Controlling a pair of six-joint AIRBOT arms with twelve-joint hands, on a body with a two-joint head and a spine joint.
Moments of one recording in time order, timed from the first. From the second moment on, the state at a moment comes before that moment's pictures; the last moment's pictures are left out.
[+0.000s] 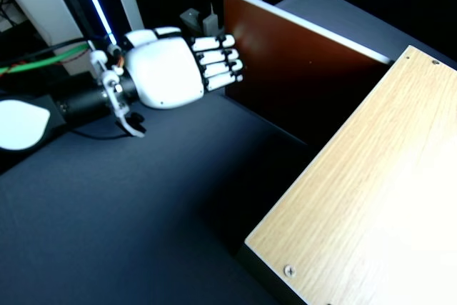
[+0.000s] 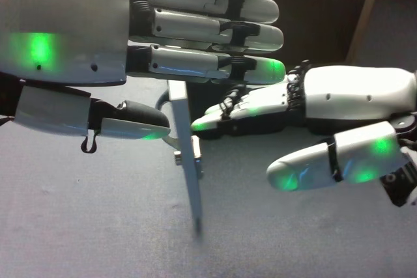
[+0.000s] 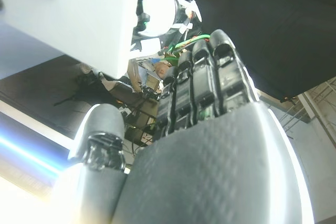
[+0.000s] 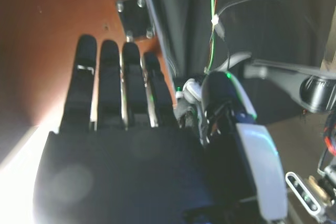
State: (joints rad) left arm -0.03 -0.77 1.07 1.55 -1.04 0.12; right arm -0.47 -1.11 1.22 -0.92 0.89 0.22
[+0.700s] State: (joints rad) left arm -0.03 -0.77 1.07 1.55 -1.04 0.12; right arm -0.44 -1.18 1.22 -0.92 0.85 0.15
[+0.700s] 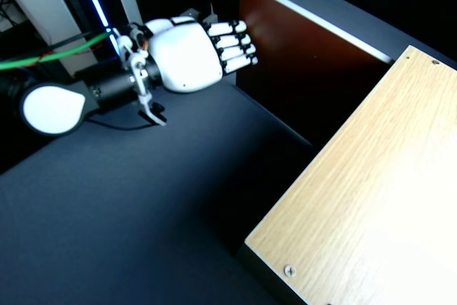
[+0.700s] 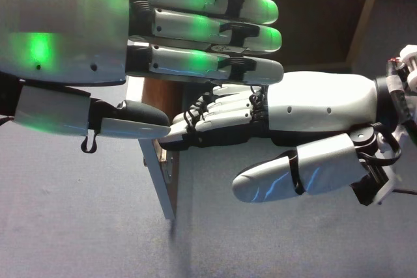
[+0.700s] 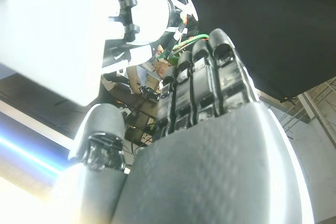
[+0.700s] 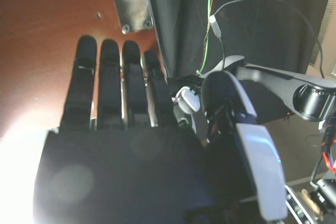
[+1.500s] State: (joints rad) left arm -0.03 -0.77 1.07 1.55 -1.04 0.12; right arm -0.44 -1.22 1.23 -0.92 0.81 0.11
